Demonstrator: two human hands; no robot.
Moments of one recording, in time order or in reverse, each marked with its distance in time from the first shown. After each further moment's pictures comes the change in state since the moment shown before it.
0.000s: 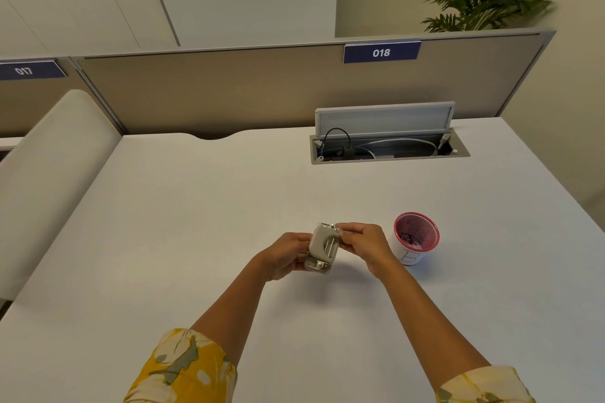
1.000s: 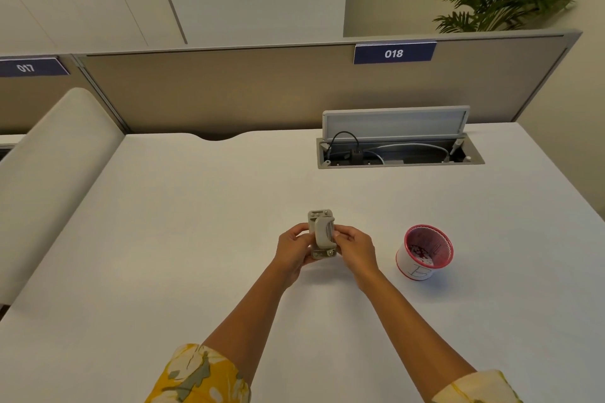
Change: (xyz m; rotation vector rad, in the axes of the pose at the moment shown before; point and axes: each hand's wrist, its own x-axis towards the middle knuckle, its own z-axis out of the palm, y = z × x) left_hand 0.021 0.004 0.012 -0.310 0.299 0.190; right_hand 0.022 0.014 0.035 -0.202 0.138 -0.073
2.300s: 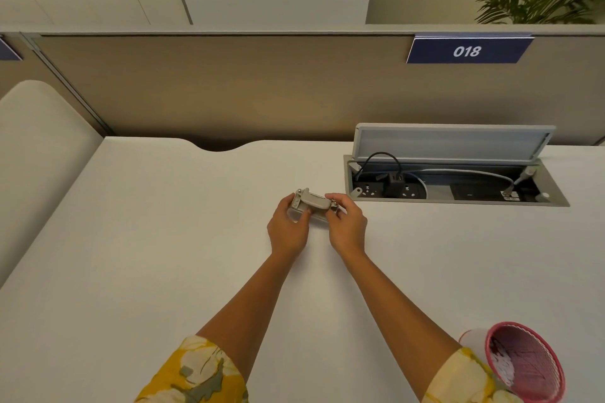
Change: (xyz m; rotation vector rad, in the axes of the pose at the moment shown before) left_hand 0.193 0.062 -0.049 0.507 0.446 0.337; right_hand 0.182 -0.054 0.117 -0.049 0.105 -0.310
